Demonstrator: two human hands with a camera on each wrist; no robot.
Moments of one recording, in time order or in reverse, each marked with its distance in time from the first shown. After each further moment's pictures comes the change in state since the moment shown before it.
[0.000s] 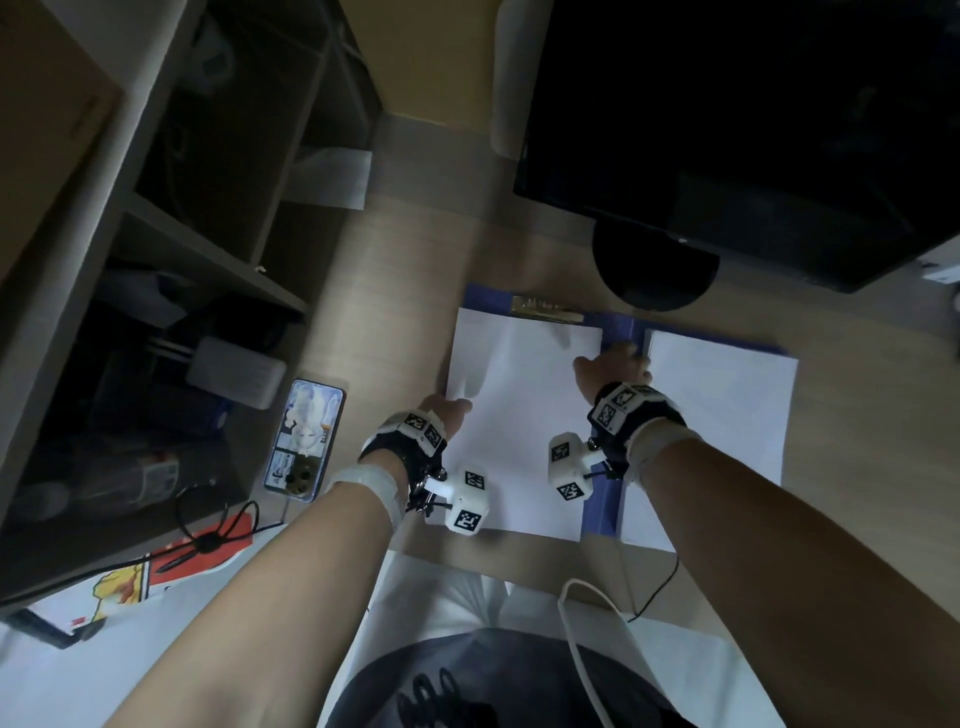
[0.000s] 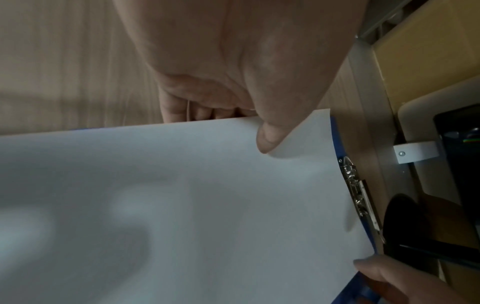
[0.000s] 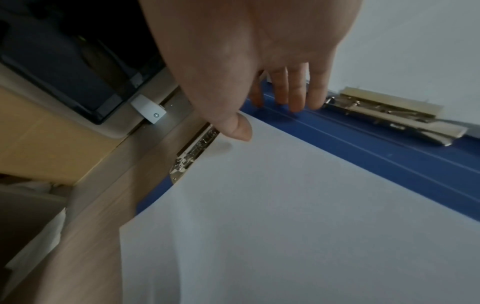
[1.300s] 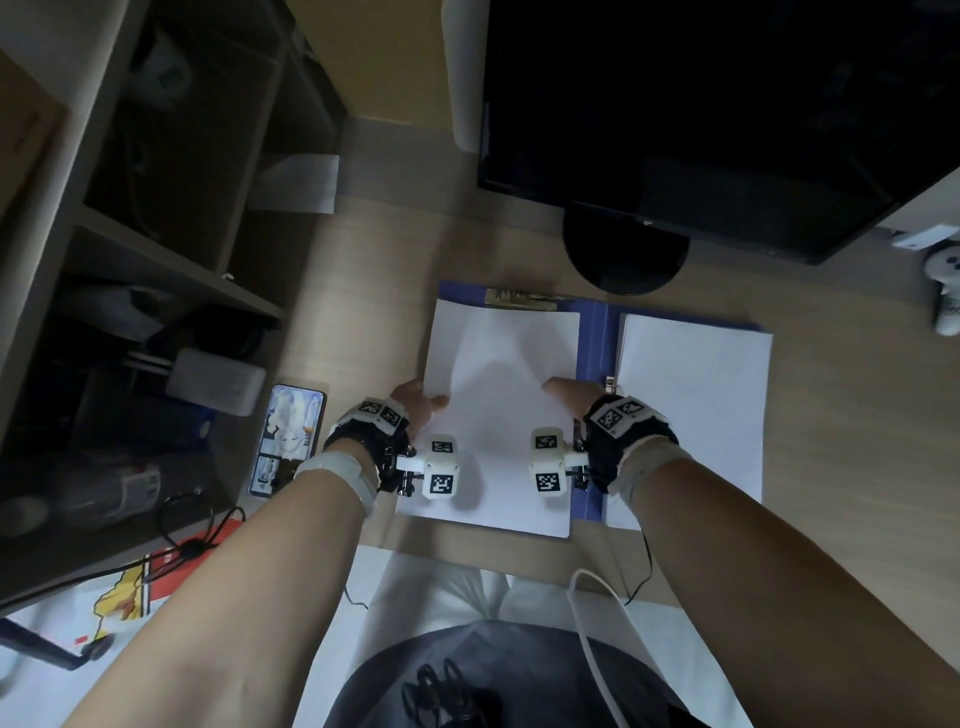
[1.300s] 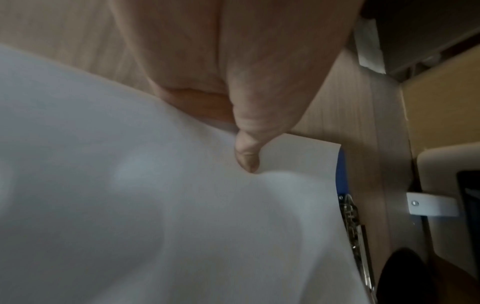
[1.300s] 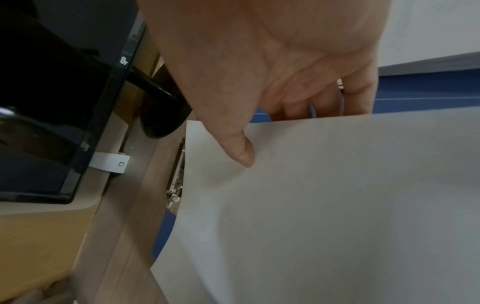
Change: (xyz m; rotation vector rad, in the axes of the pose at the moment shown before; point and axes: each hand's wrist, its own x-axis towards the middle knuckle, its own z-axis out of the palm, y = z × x) left_hand 0.017 -0.009 -0.012 -0.075 -0.054 0.140; right_hand -0.007 0.038 0.005 0.146 -0.523 -0.019
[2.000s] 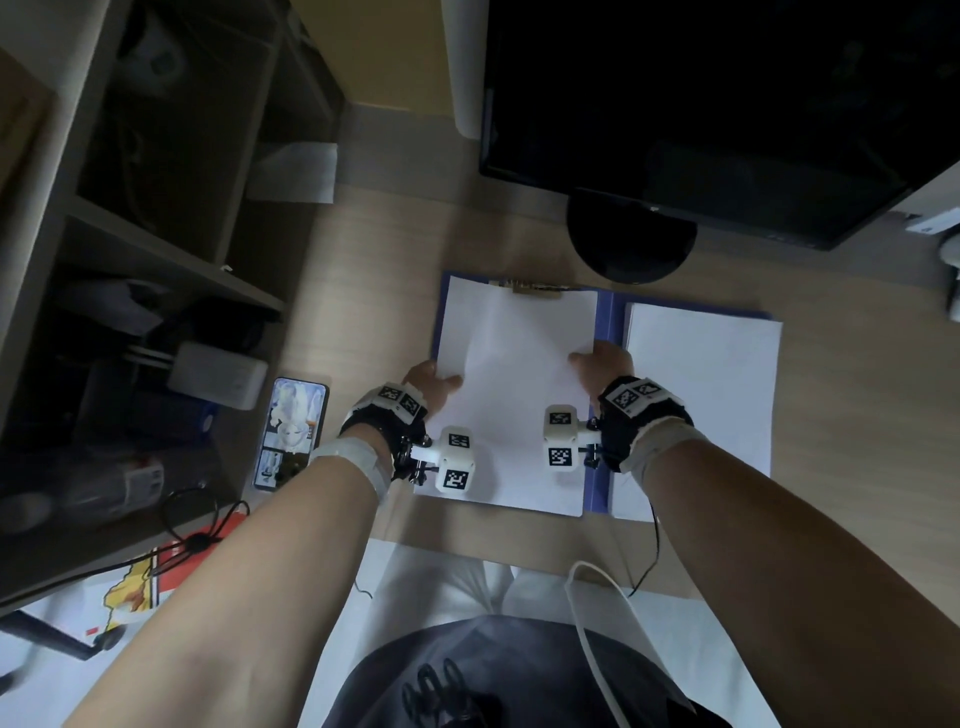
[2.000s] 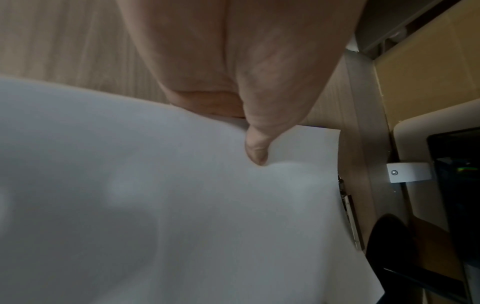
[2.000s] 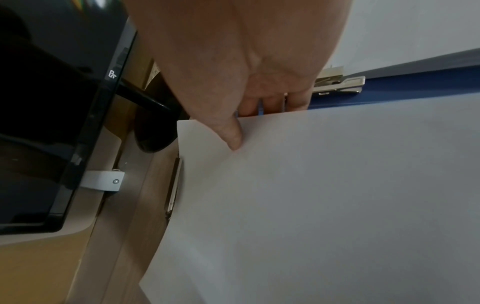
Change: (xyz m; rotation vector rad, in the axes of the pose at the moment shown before) left_hand 0.010 0.012 0.011 0.051 0.070 0.022; right_hand 0.005 -0.004 -0.014 0.082 0.308 -0.189
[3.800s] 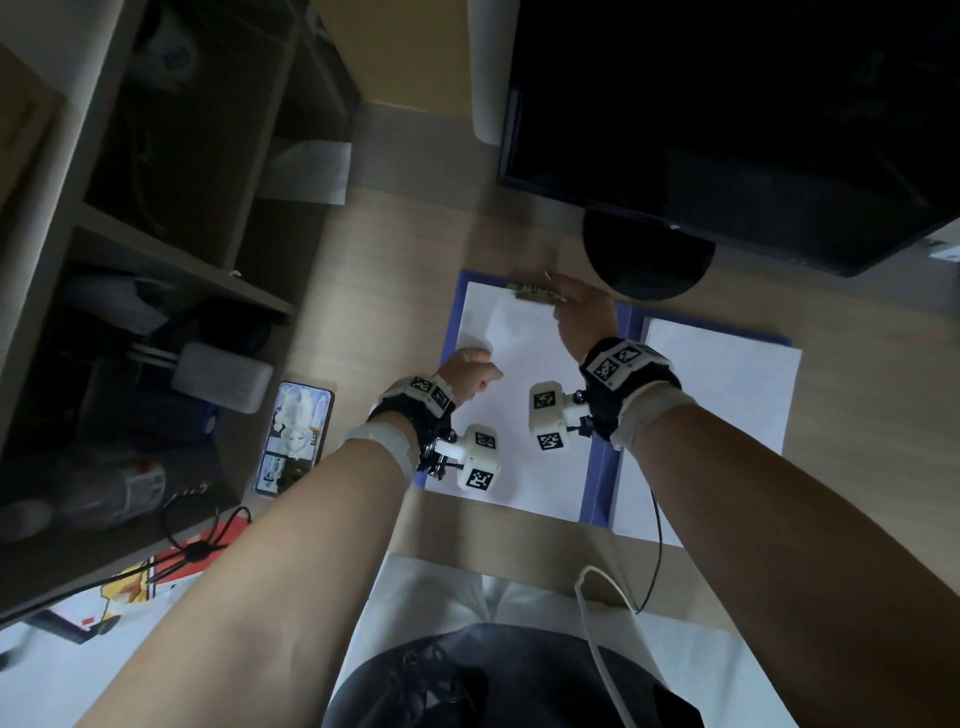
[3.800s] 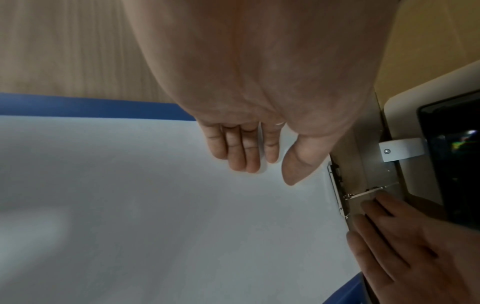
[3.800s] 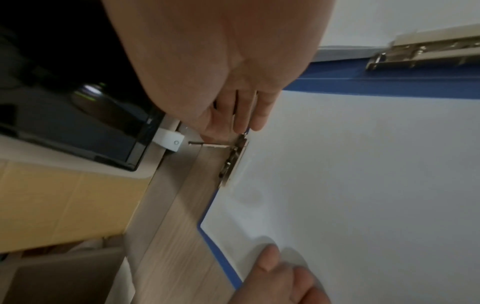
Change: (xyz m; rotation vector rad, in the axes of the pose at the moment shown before) left_hand 0.001 0.043 0.012 -0.168 -0.212 0.109; right_hand 0.028 -0.072 0.009 0.215 0.056 -0.418
